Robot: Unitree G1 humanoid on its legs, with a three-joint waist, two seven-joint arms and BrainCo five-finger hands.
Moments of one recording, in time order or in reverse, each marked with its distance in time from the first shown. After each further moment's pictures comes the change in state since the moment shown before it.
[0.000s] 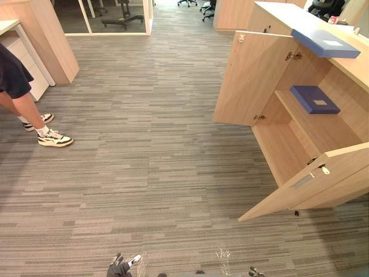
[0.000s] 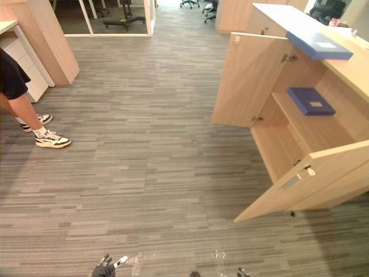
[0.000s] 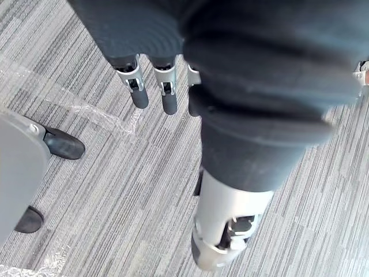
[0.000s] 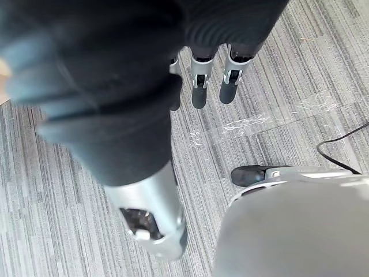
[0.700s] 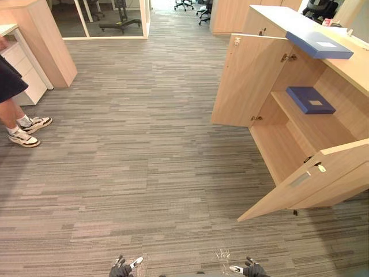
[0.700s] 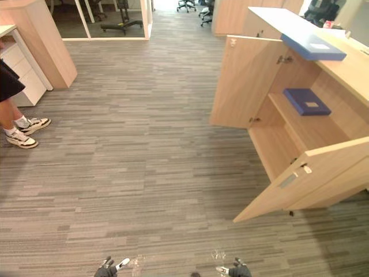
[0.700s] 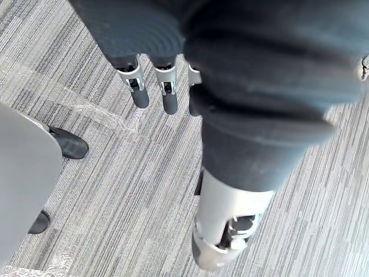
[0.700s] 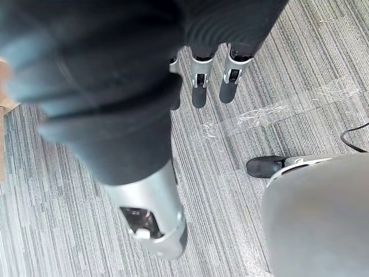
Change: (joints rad) left arm 0.004 -0.017 0.002 0.023 0.061 -0.019 0.044; right arm -0.043 0.009 0.001 0.005 0.004 -0.005 0.002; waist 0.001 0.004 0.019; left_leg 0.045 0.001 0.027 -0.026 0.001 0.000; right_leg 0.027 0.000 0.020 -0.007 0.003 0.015
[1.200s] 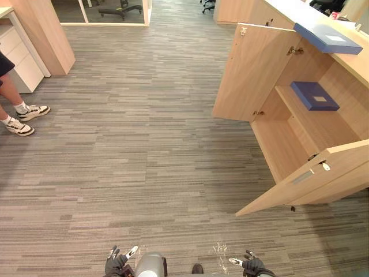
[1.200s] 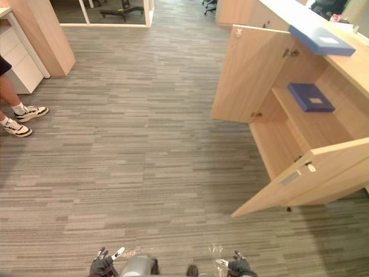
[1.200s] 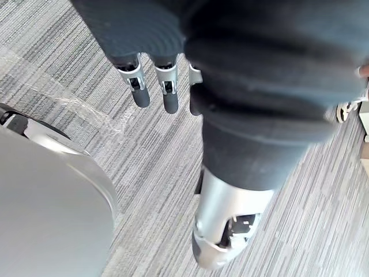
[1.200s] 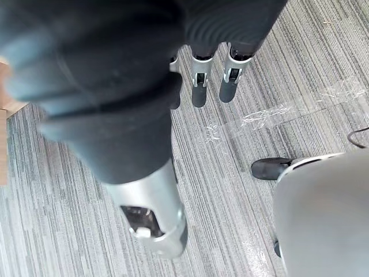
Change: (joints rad) left arm -0.014 -0.020 0.093 -0.083 -0.049 -0.031 0.015; right arm -0.038 0.003 0.002 -0.009 0.055 -0.005 -0.005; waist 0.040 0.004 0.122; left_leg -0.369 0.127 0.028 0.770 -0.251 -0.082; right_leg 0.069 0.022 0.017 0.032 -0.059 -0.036
